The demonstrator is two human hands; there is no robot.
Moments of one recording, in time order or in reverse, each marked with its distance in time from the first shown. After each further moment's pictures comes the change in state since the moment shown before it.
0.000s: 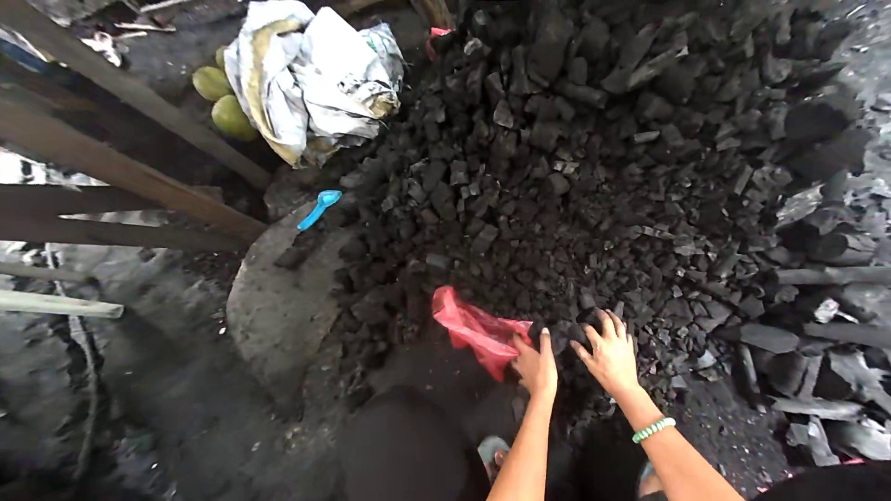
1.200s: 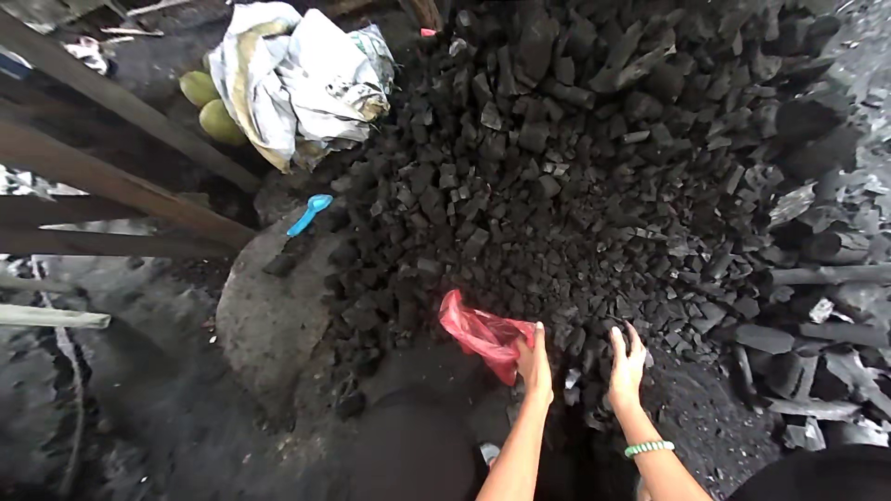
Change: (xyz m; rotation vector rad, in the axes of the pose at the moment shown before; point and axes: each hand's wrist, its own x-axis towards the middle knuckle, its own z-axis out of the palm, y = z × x) left_hand 0.003 0.004 0.008 -0.274 -0.131 -0.018; right_hand -0.016 0.003 0.008 0.951 0.421 0.600
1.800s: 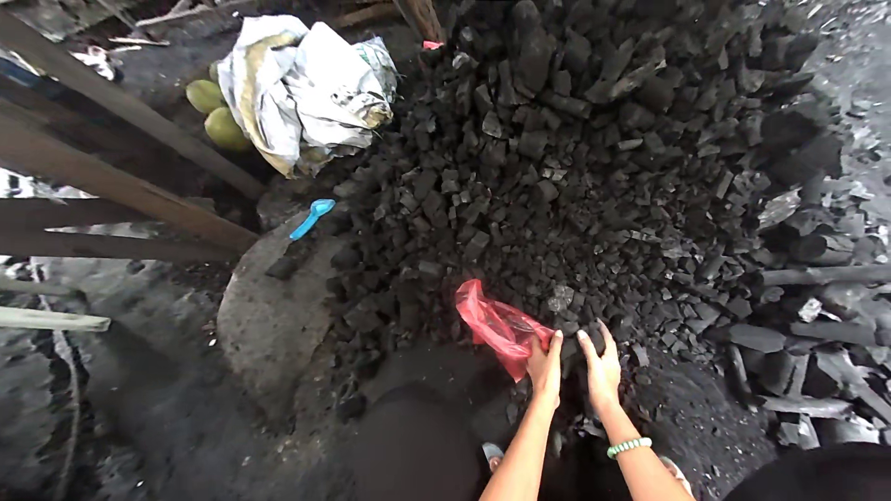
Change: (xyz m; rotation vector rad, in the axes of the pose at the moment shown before) left_hand -0.014 0.000 0.007 0.041 -0.137 0.068; right_hand -0.020 -0.013 0.020 -0.092 -0.129 -0.001
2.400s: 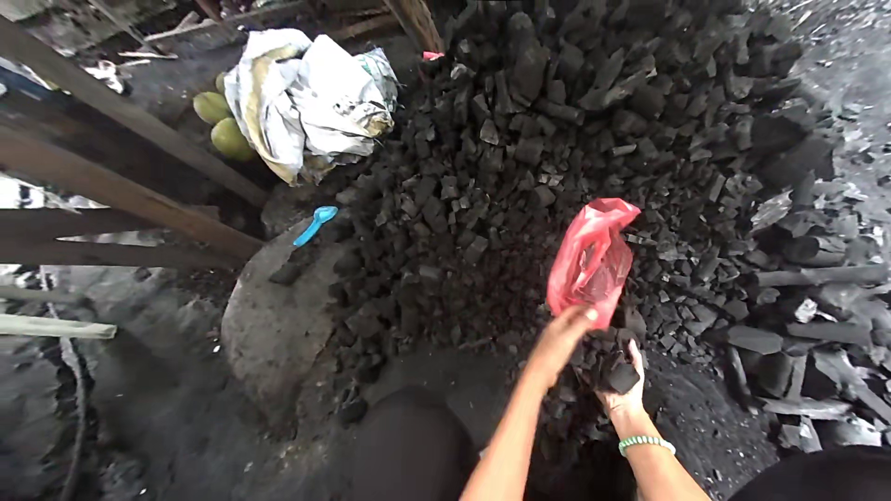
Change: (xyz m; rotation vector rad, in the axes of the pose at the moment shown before) left_hand -0.040 0.100 -0.028 0.103 -0.501 0.214; right_hand 0.008 0.005 -0.026 1.206 -0.149 0.460
